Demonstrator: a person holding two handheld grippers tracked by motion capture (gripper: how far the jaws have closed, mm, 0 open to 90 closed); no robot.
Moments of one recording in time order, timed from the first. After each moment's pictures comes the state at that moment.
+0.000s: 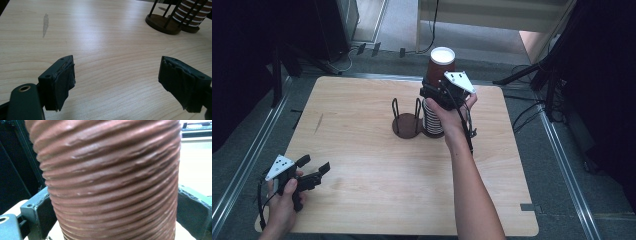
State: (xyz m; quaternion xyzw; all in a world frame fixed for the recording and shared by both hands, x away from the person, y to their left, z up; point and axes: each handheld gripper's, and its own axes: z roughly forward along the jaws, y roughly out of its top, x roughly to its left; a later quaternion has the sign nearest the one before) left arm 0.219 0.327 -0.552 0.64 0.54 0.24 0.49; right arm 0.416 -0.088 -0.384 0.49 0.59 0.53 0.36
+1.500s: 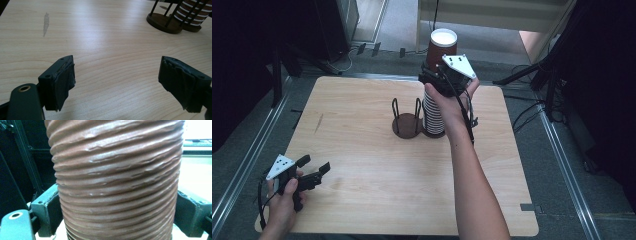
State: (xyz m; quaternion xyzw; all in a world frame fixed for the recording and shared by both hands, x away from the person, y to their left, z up) left arm 0.220 0.327 -0.552 0.64 0.54 0.24 0.49; right arm 0.410 -0.077 -0.332 0.47 0.58 0.53 0.39
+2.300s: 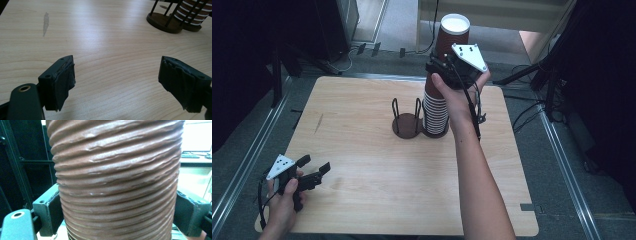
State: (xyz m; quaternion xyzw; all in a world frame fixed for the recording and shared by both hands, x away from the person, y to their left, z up) left arm 0.220 0.326 -0.552 0.64 0.54 0.24 0.48; right arm 0.399 -0.089 -0.297 0.48 0.55 0.54 0.42
